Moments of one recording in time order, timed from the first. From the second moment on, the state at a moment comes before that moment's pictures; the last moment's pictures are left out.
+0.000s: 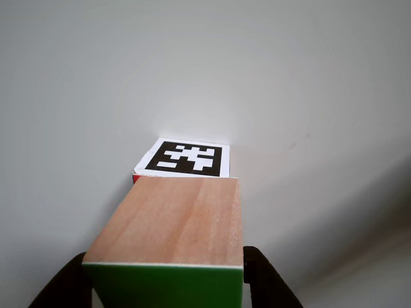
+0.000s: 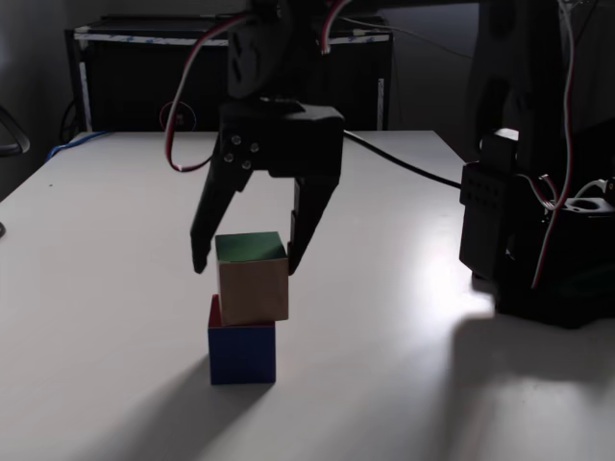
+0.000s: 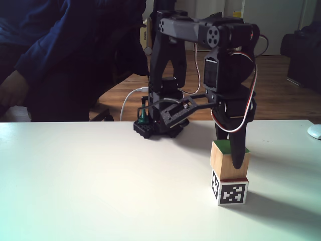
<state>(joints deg) -12.8 83.0 81.7 88.4 17.8</state>
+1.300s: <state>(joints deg) 10.4 160.7 119.0 91.5 -1.6</state>
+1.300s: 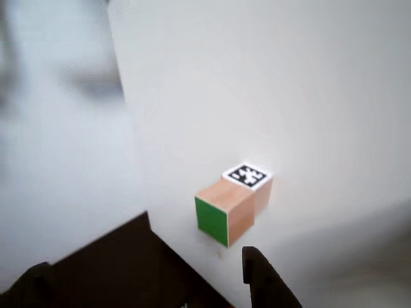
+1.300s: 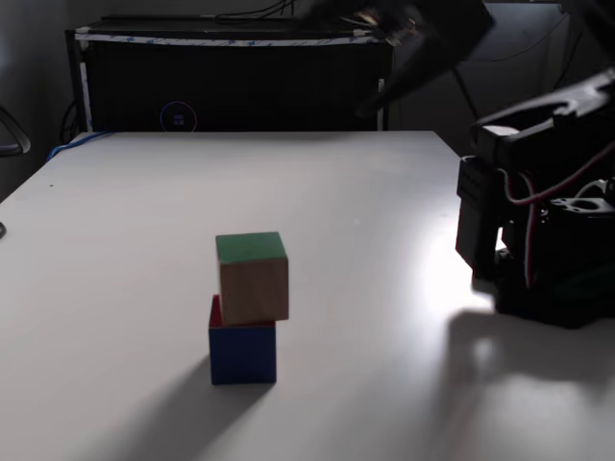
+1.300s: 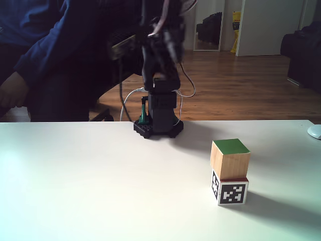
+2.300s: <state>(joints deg) 16.5 188.2 170.2 74.4 -9.0</state>
